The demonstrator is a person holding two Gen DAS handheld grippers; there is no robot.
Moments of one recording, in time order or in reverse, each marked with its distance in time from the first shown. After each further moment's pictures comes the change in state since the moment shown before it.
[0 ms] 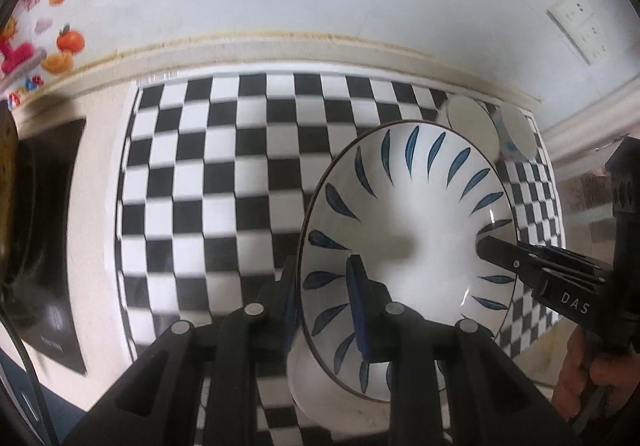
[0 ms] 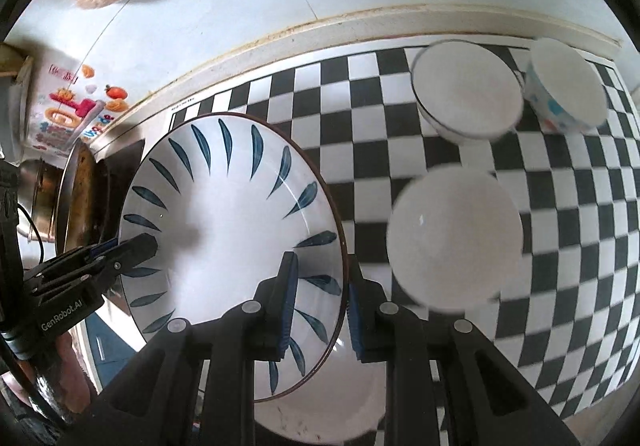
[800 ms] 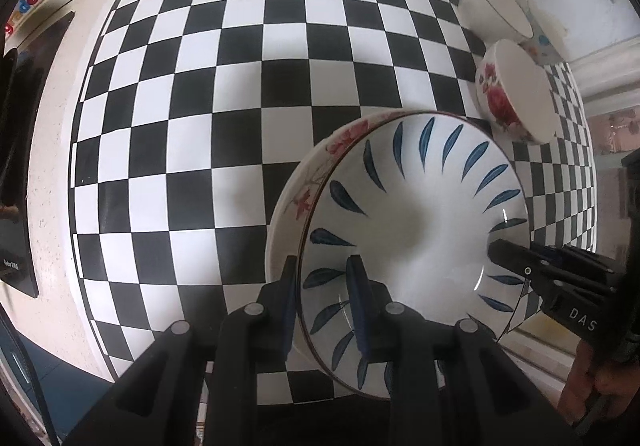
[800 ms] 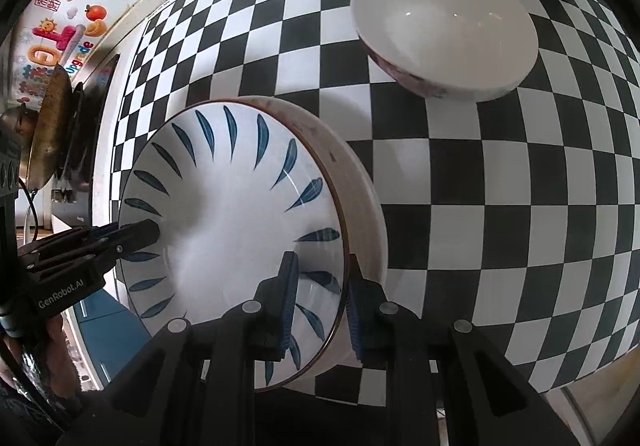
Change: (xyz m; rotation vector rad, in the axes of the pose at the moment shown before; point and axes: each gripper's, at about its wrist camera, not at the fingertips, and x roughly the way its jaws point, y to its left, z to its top) left arm 0.073 -0.011 -0.102 -0.019 0.196 0.049; right arm 0.071 -0.040 -0.123 -0.003 0.174 -0.027
